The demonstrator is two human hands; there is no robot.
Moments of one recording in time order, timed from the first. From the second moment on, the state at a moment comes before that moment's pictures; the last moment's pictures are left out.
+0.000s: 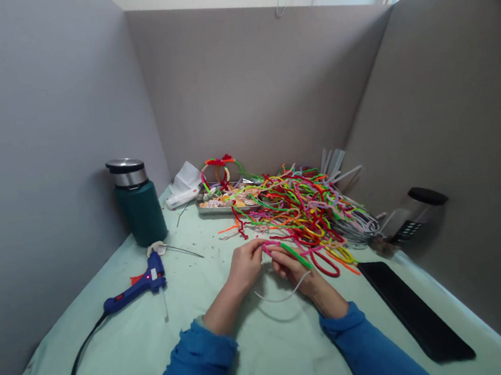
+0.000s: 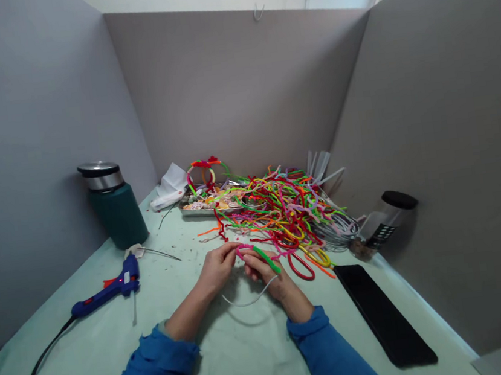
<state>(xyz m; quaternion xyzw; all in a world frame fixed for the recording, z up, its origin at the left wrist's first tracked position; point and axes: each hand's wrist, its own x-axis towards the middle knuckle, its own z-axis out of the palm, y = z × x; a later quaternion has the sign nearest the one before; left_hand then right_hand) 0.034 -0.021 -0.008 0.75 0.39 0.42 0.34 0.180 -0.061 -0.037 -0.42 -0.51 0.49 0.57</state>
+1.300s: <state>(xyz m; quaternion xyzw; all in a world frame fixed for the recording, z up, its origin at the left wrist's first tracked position) 0.022 -0.011 -0.016 0.76 0.40 0.21 0.46 0.191 -0.067 -0.019 -0.38 -0.57 0.53 0.49</state>
